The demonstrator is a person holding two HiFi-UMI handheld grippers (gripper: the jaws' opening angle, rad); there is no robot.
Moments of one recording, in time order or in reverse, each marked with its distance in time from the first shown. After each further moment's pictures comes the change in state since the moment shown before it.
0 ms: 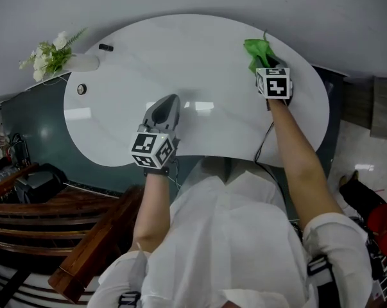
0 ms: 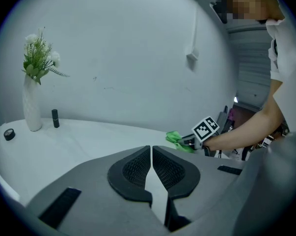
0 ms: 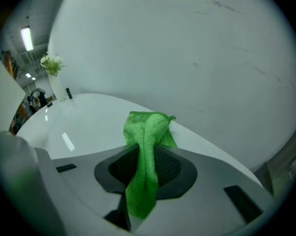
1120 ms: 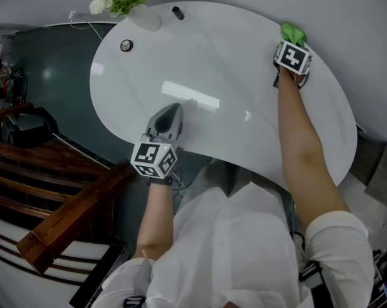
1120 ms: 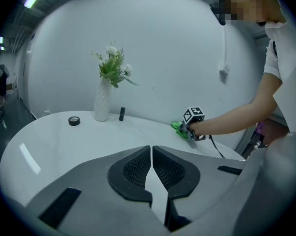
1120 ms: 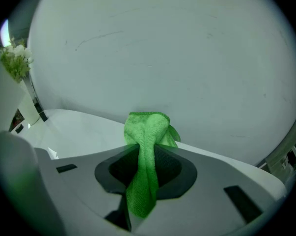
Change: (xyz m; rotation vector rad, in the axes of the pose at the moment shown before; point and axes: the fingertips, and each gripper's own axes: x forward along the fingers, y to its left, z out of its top) left arm -0.135 0.140 -0.048 -0.178 -0.060 0.300; right arm 0.122 0.122 0.135 0.102 0.017 -0.187
